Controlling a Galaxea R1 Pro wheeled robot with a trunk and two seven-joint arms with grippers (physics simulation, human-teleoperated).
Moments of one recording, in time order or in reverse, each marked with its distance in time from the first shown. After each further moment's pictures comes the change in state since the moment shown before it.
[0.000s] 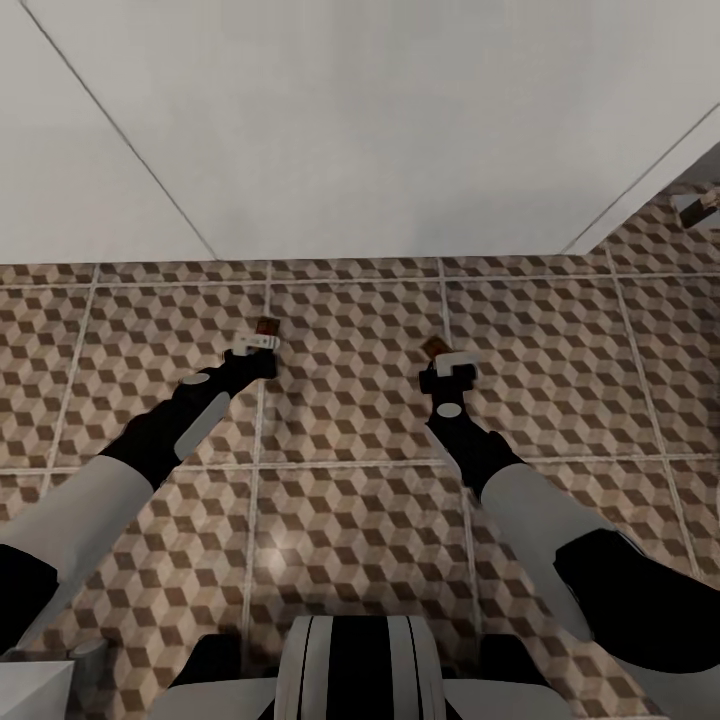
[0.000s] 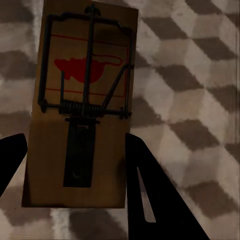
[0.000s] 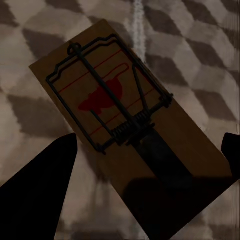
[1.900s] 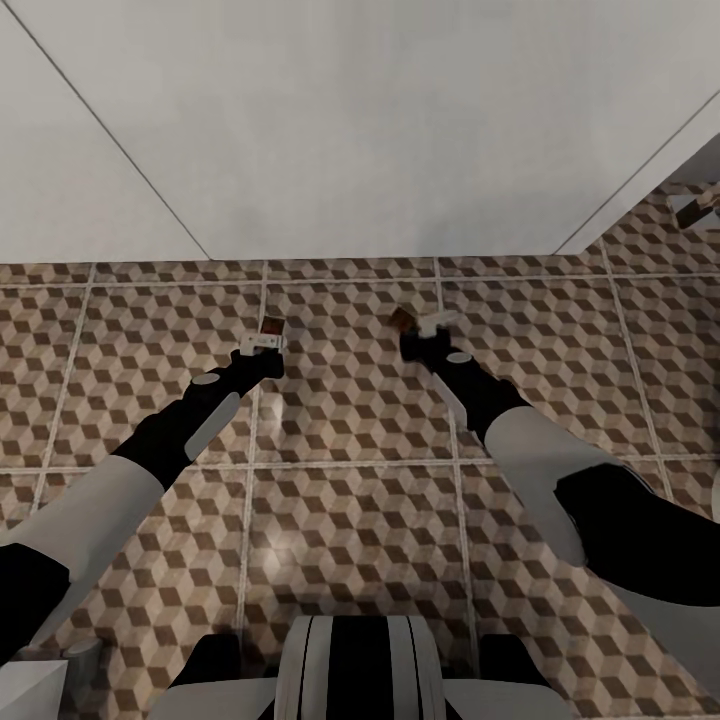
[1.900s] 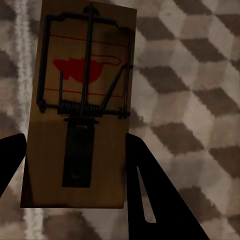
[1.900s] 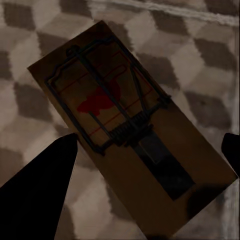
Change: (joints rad) left arm 0.000 -0.034 0.001 0.003 -0.005 0.003 0.046; right arm -0.214 0.006 -0.076 0.137 -0.006 0.063 0.459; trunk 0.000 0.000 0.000
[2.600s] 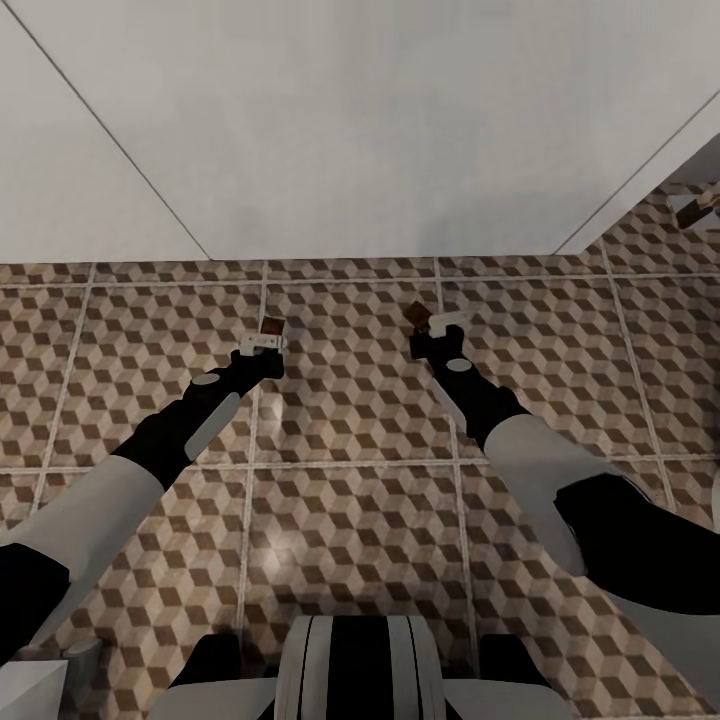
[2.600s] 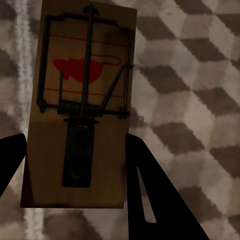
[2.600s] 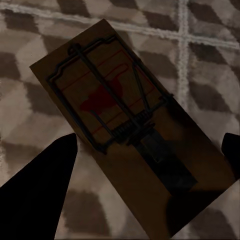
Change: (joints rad) left arm 0.000 0.000 0.000 0.001 0.000 0.000 0.000; right arm 0.033 -0.001 -0.001 -0.029 0.001 -0.066 -0.171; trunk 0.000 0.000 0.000
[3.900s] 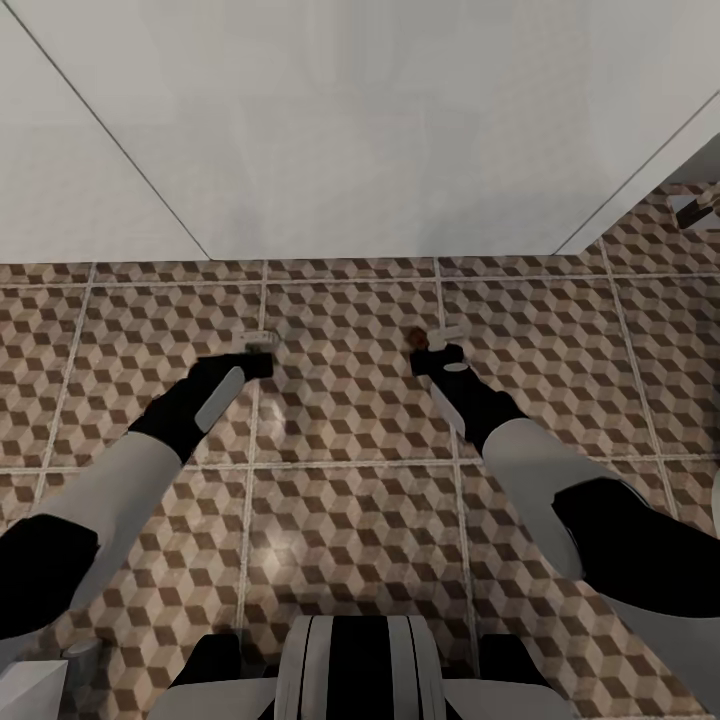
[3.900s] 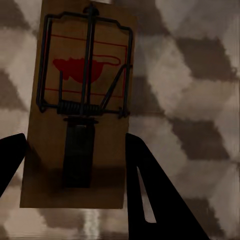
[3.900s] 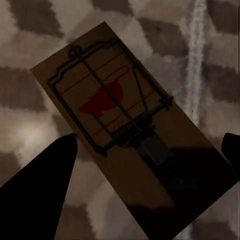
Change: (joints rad) left arm -0.078 -0.086 0.152 0.114 -0.005 0.297 0.224; right arm 0.012 0.006 -0.017 0.007 -0.008 0.190 -0.002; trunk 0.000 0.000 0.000
